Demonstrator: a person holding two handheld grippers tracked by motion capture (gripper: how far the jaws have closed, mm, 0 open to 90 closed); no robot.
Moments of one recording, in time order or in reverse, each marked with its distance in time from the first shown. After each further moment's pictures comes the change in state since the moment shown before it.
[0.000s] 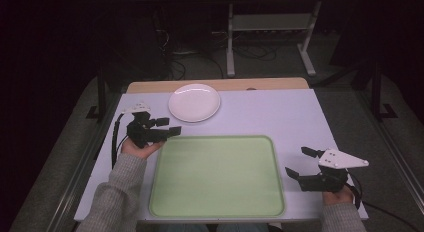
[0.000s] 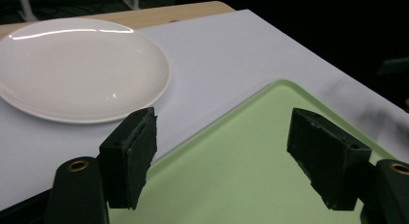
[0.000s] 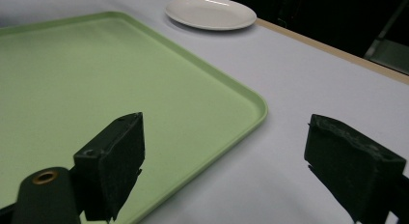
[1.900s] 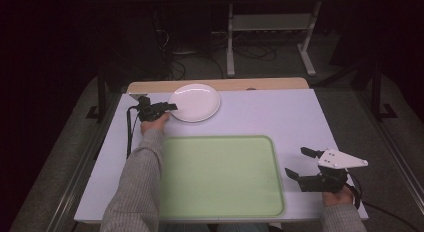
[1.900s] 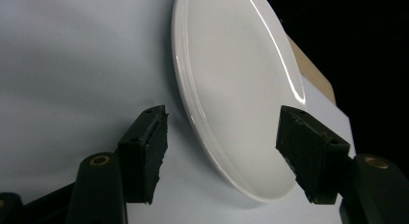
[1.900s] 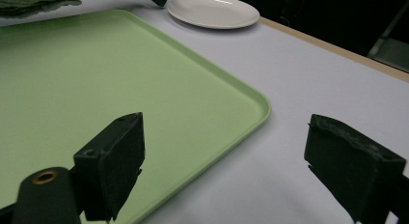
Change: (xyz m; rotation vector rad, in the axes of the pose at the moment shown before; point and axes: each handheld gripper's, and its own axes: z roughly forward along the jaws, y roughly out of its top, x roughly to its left) left arm 0.130 -0.012 0.087 -0.026 0.209 -0.858; right arm 0.001 0.001 0.000 0.007 0.009 -0.006
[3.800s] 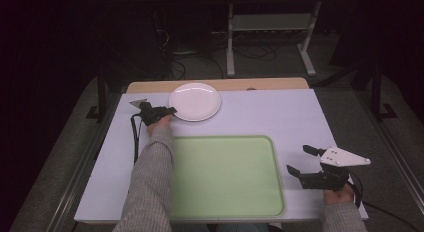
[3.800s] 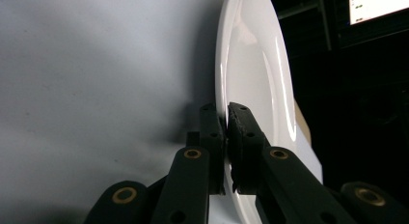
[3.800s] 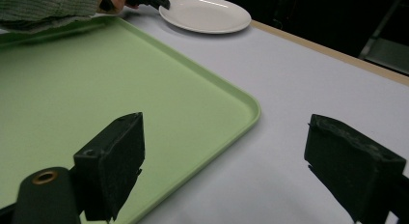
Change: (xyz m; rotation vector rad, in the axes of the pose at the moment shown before) left arm 0.011 -0.012 0.015 -0.114 -0.057 -0.214; right arm -0.006 0.000 -0.001 -0.013 -0.023 0.024
